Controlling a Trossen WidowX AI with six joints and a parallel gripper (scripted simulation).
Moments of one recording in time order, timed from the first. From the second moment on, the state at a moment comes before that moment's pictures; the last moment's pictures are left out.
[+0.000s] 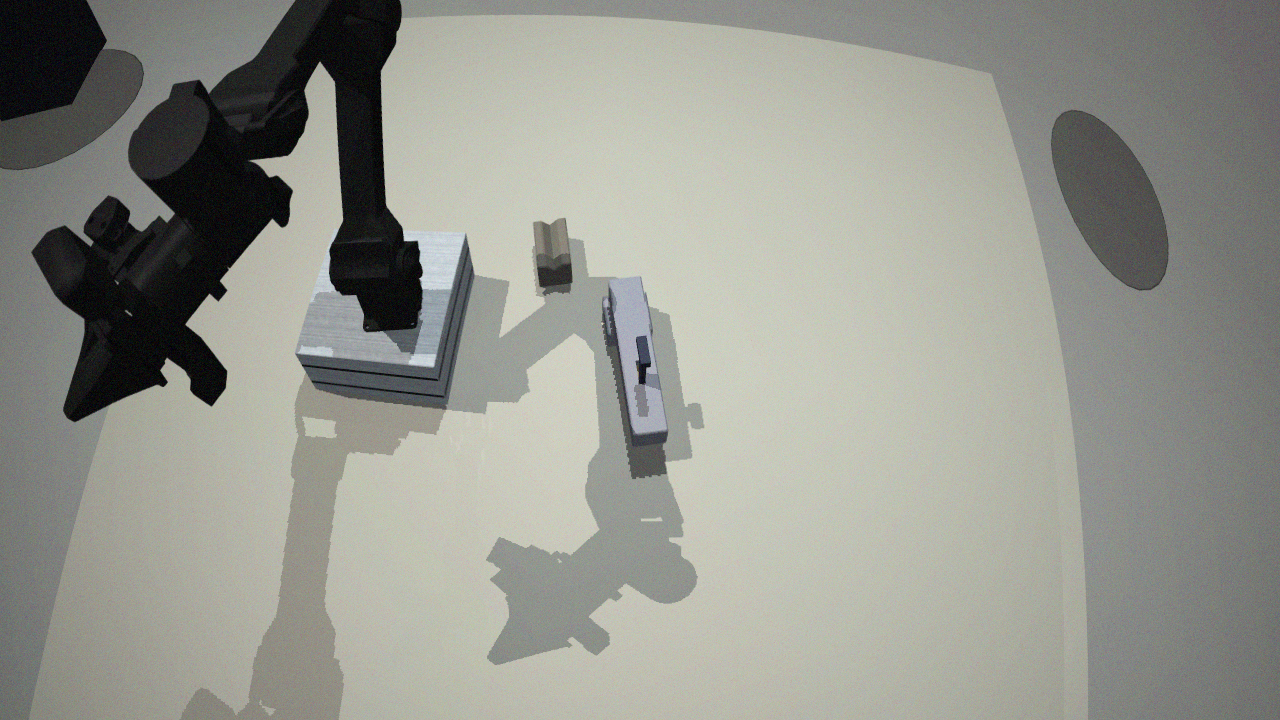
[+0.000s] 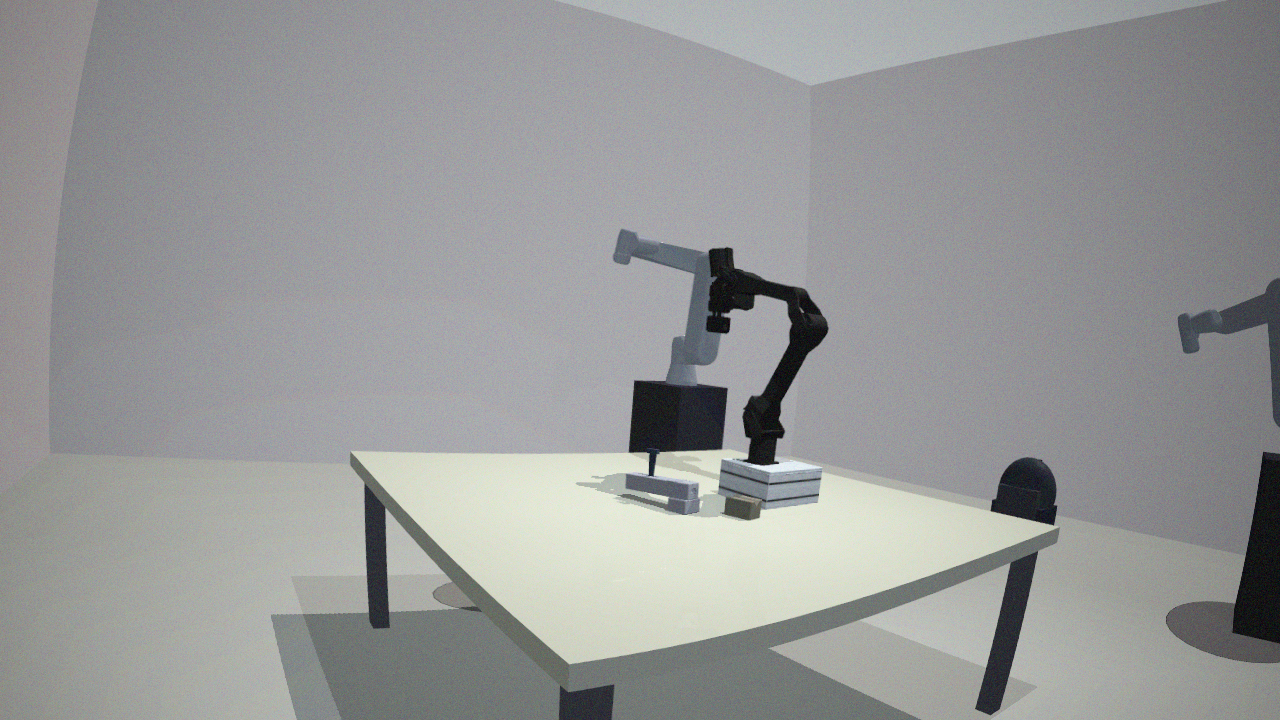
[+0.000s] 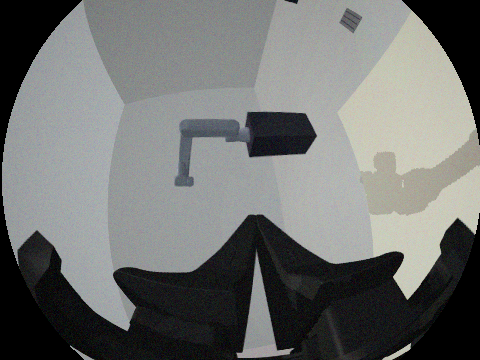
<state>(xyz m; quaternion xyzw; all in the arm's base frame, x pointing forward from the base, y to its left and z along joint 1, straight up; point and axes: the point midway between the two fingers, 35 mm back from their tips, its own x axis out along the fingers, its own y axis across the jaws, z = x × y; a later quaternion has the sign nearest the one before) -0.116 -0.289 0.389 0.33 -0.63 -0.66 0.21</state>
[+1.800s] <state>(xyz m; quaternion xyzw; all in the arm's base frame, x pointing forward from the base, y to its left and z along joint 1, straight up) 0.276 -0.095 0.080 0.03 -0.70 -0.02 -0.72</state>
